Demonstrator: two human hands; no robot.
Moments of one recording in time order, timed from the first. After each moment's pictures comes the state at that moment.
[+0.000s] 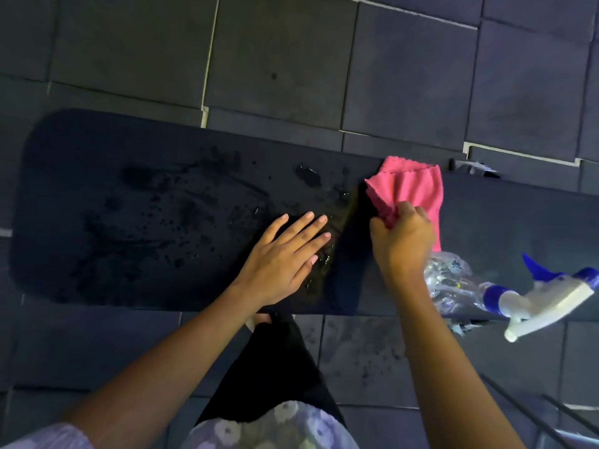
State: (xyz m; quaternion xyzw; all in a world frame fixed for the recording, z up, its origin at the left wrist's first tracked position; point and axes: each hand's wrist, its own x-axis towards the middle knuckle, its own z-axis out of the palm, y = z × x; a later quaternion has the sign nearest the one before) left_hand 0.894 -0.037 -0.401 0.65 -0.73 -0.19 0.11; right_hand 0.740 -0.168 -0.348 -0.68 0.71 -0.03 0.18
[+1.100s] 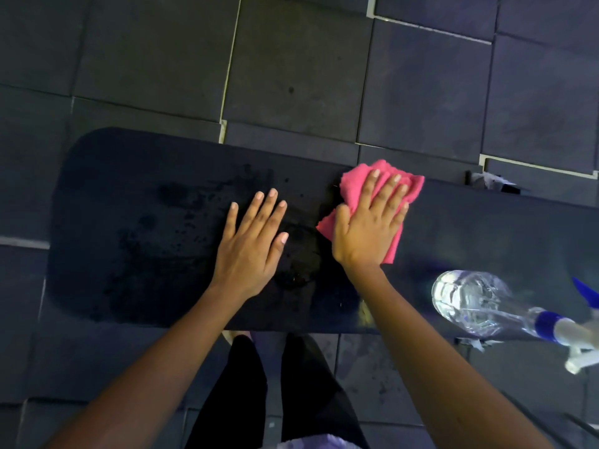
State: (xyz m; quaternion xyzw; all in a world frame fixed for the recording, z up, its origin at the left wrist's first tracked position) left_hand 0.976 -0.026 -0.404 0.78 -0.60 -0.16 0.09; right_hand 0.831 -0.151 -0.402 -0.76 0.64 0.06 0.12
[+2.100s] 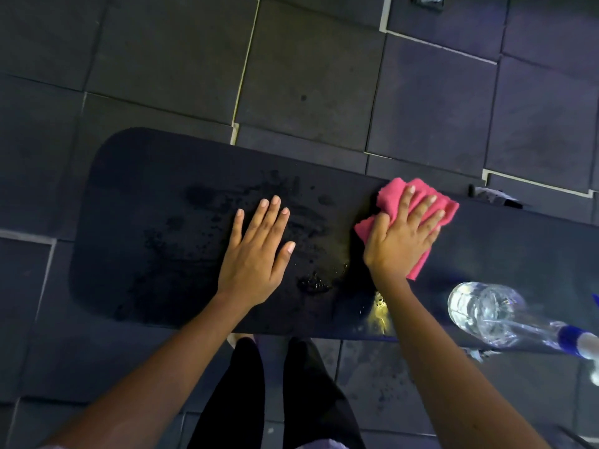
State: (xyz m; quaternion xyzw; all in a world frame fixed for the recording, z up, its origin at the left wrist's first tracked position) left_hand 0.998 -0.004 -0.409 0.78 -0.59 -0.17 0.10; right_hand 0.824 -0.156 -0.403 -0.69 0.71 0.01 0.14
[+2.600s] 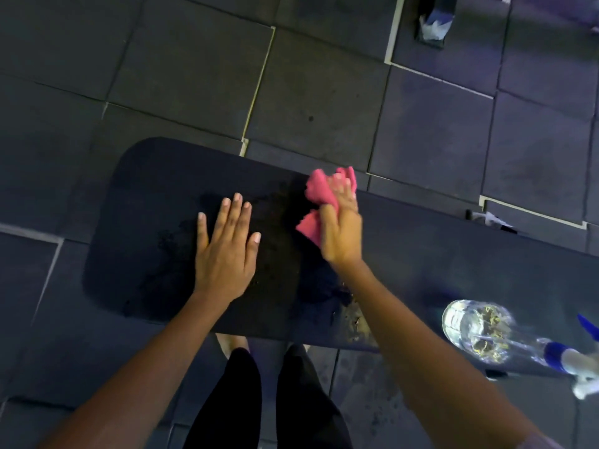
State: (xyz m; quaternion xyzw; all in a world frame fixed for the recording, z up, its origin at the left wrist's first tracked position) left_hand 1.032 0.010 -0.396 0.86 -0.48 -0.15 0.10; right_hand 0.901 -0.147 -0.387 -0.78 0.46 -0.16 0.39
